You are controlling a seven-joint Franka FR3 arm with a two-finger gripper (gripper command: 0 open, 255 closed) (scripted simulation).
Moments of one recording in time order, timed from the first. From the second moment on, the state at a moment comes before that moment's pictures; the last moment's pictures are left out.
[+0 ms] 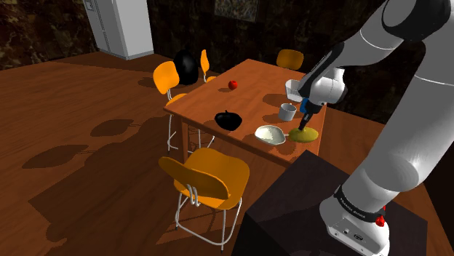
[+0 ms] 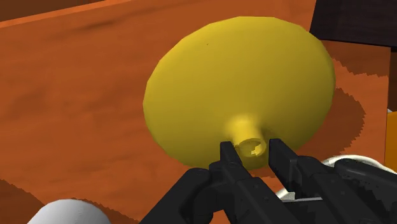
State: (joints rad) arm -0.13 0.16 -0.61 -2.55 0.34 2.72 -1.17
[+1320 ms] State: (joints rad) arm -0.08 -0.09 -0.63 -2.49 -0.02 2.47 -0.83
